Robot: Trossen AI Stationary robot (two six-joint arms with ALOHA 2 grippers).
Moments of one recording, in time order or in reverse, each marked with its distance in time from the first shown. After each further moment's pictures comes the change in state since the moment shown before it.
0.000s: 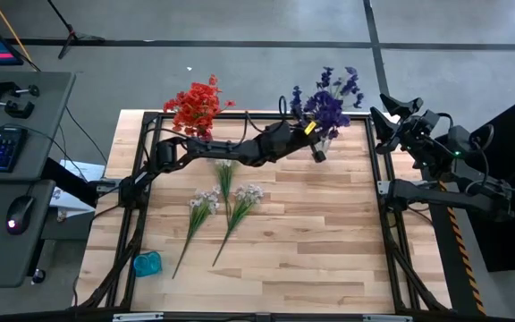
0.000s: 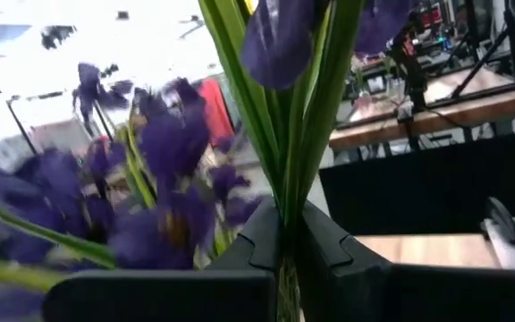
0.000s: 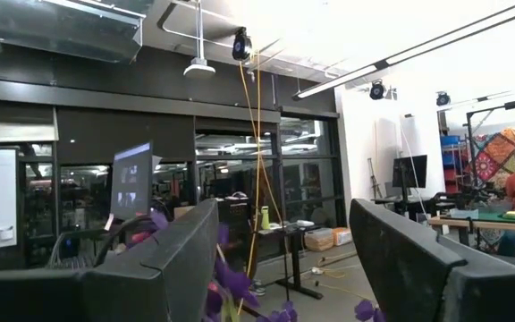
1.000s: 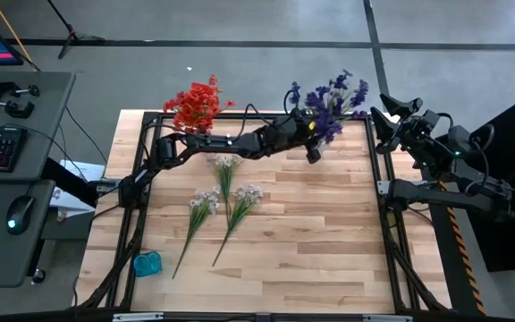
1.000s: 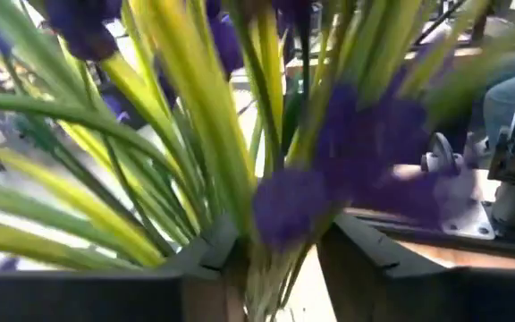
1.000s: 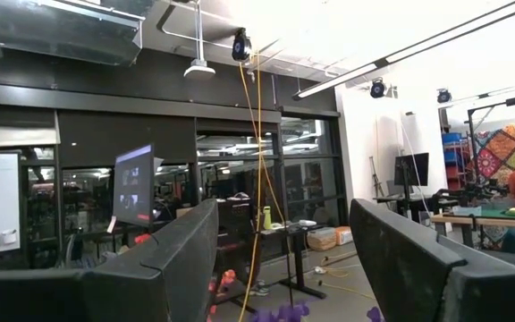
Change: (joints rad) left arm 0.056 0.000 0.000 -0.265 0.120 -0.250; right arm 0.000 0.000 0.000 0.001 0.000 0.016
